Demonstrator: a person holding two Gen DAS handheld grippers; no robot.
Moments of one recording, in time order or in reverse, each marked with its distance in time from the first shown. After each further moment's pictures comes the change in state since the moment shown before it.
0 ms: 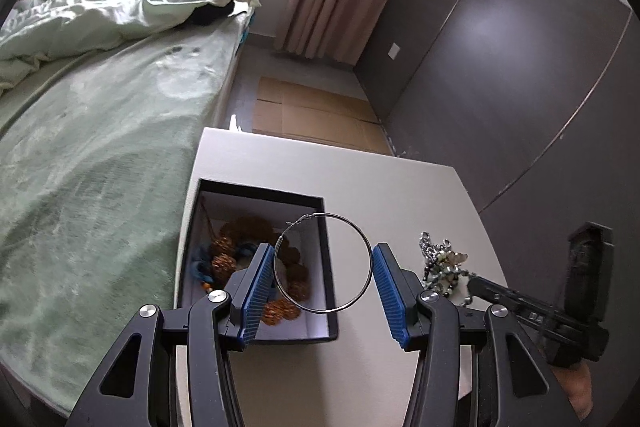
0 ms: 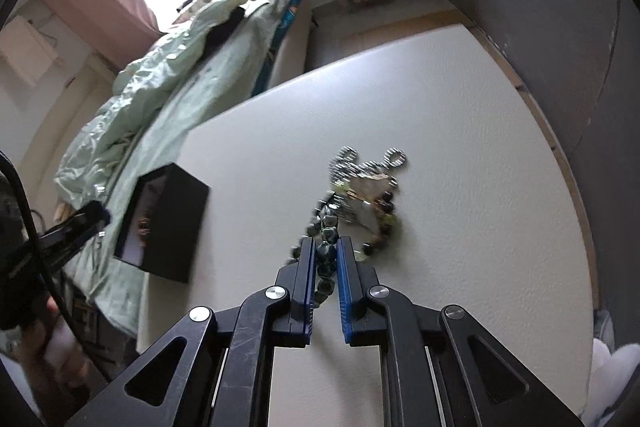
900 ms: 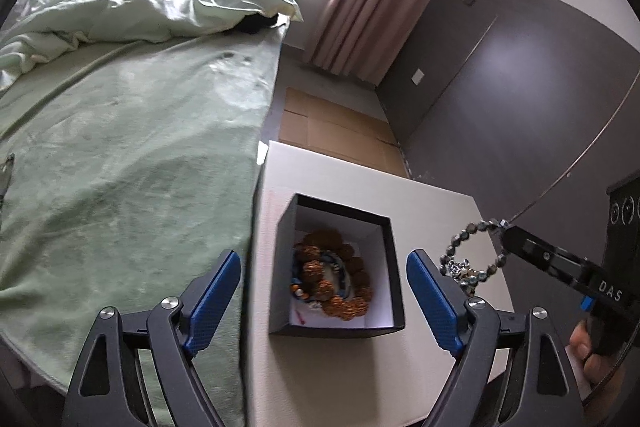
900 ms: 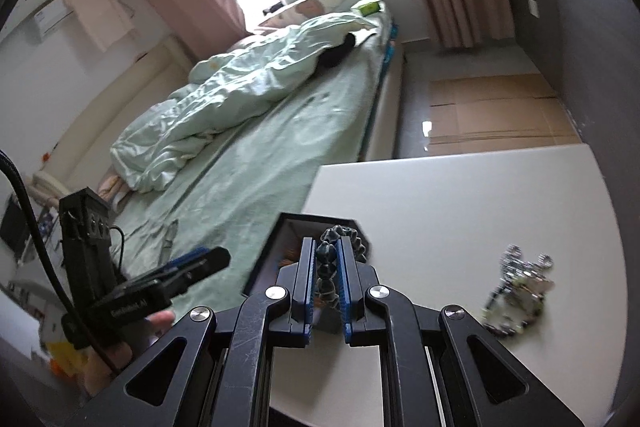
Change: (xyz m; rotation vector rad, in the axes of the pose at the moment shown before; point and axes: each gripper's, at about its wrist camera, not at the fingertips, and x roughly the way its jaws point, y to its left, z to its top) left arm -0.048 0.066 0.005 -0.101 -0.056 0.019; right arm -0.014 0.153 0.037 -0.219 -0.072 0.170
